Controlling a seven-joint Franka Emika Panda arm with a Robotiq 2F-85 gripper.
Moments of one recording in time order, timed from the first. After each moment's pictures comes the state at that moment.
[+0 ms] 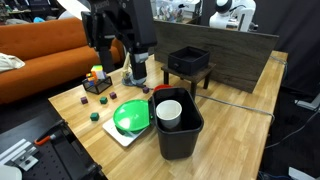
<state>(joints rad) -0.22 -0.54 -0.23 -2.61 -0.38 2.02 -0.27</state>
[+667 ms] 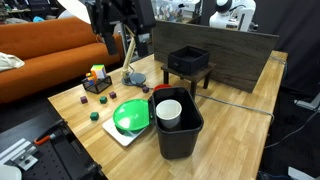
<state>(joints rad) -0.13 -0.54 -0.19 -2.59 -0.32 2.09 -0.27</state>
